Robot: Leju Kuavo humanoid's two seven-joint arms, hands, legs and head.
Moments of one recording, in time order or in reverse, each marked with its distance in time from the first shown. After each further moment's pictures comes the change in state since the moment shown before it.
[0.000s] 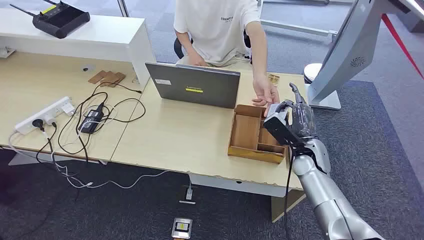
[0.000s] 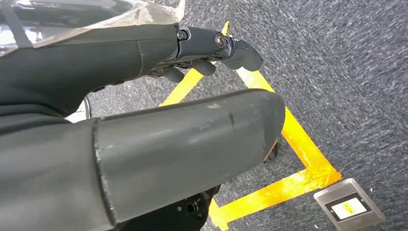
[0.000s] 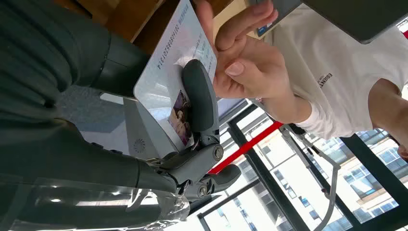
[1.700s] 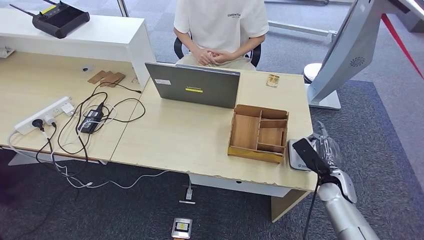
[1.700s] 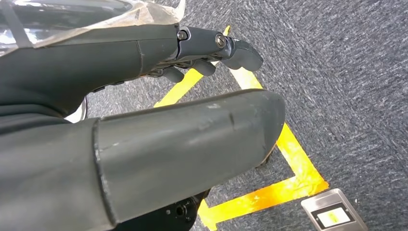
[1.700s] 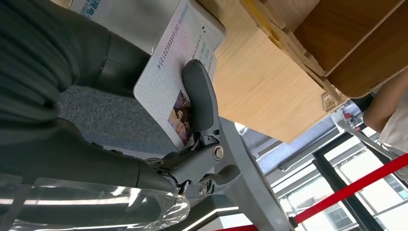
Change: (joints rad) left arm 0.001 0.022 0.007 0.000 0.051 0.024 0.003; right arm 0.169 -0.155 -0.098 0.018 -0.068 0.089 0.088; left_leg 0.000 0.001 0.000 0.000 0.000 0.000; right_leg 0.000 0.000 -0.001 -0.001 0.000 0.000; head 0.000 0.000
